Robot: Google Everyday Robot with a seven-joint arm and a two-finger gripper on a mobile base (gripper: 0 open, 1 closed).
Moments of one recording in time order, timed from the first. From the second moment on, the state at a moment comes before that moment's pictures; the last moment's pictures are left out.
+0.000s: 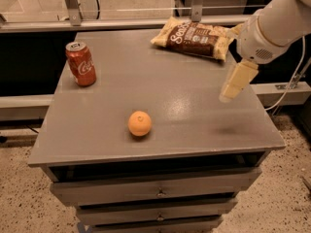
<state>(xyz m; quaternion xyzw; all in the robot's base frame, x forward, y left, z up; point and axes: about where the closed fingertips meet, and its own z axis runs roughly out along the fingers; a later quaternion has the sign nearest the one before) 0.565 -0.195 0.931 -0.61 0.74 -0.04 0.28</state>
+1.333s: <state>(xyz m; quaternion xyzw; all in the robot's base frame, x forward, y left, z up) 0.765 -0.200 0.911 -0.48 0.76 0.02 0.44</state>
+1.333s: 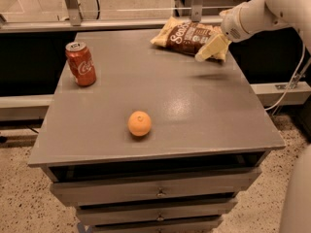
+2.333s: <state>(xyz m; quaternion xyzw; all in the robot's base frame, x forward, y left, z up) 0.824 -0.215 0.874 -0.45 0.78 0.02 0.43</state>
